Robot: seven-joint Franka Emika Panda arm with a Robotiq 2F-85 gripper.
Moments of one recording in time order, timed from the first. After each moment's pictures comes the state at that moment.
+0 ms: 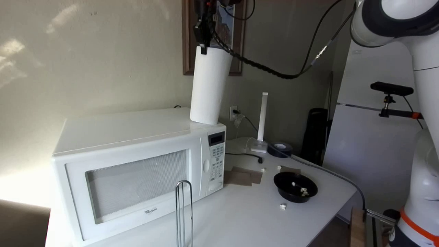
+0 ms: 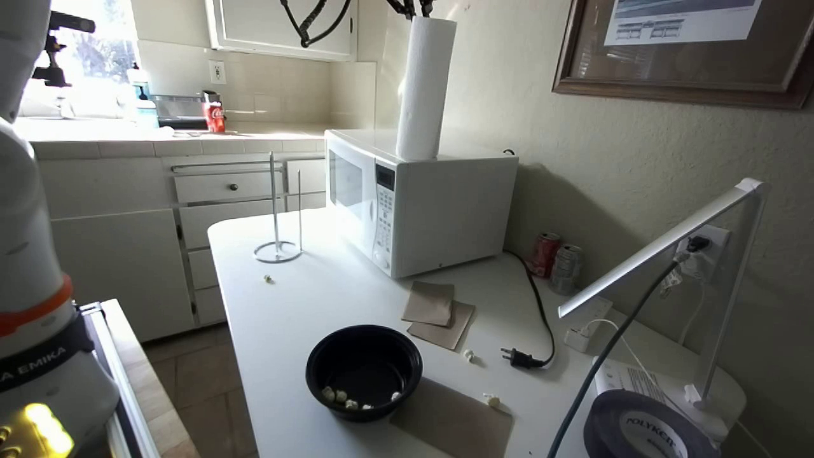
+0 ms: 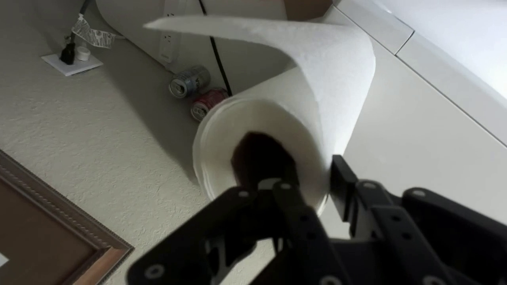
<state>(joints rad) 0.14 0.33 0.06 -0.95 -0.37 1.49 -0.19</state>
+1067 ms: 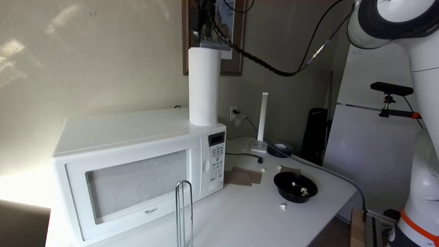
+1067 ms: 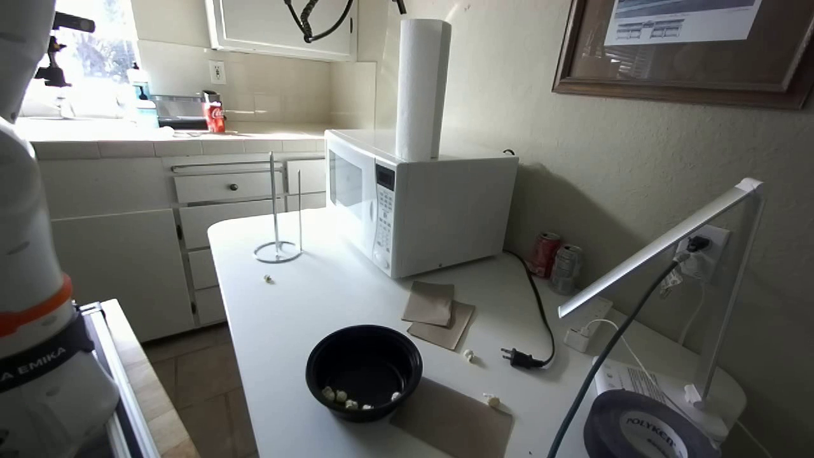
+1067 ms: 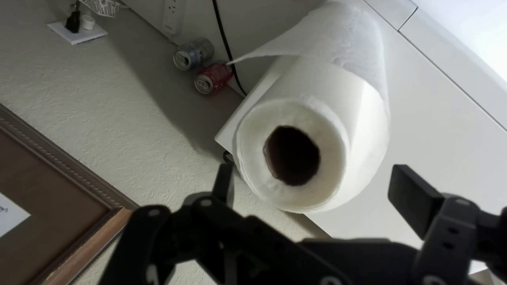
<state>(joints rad) 0.15 0.35 0.06 -0.86 -0.36 1.49 -0.24</state>
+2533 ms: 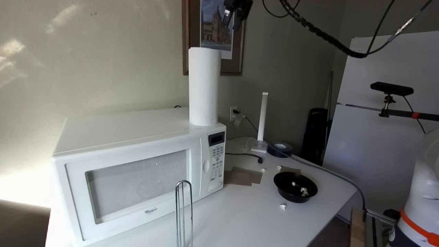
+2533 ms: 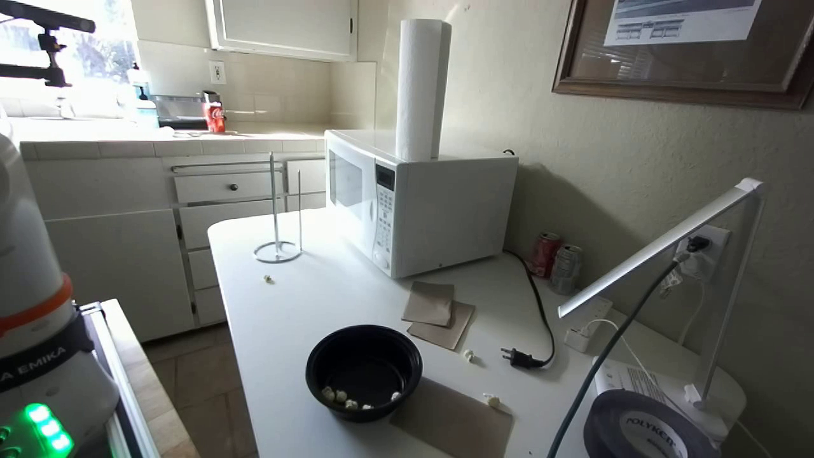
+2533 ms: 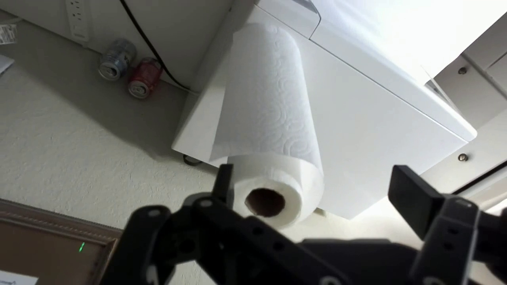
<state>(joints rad) -0.01 -0.17 0.01 -1.49 0.05 1.75 -0.25</state>
